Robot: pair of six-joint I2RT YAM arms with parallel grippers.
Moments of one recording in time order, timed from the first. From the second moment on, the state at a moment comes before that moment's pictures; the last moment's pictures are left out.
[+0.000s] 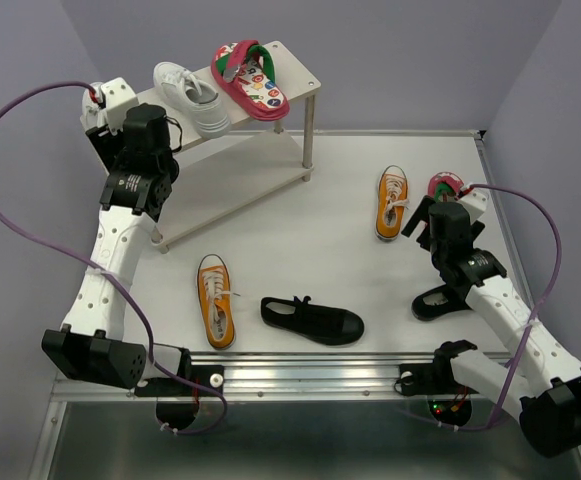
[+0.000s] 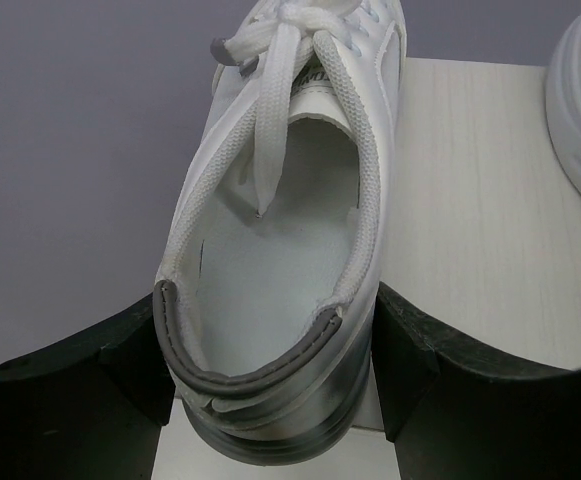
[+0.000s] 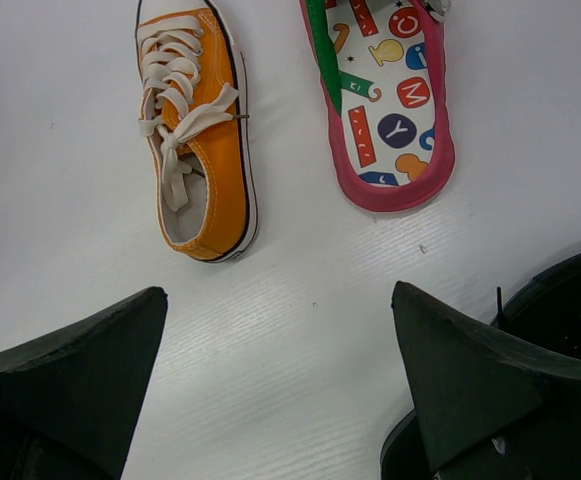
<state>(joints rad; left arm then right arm) -0.19 1.32 1.54 -0.52 -0.85 -0.23 0.30 0.95 0.77 -0.41 0.54 0.59</state>
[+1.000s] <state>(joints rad) -0.21 1.30 1.82 -0.55 -0.70 -0.23 0.30 0.92 0.77 -0.41 0.54 0.58</state>
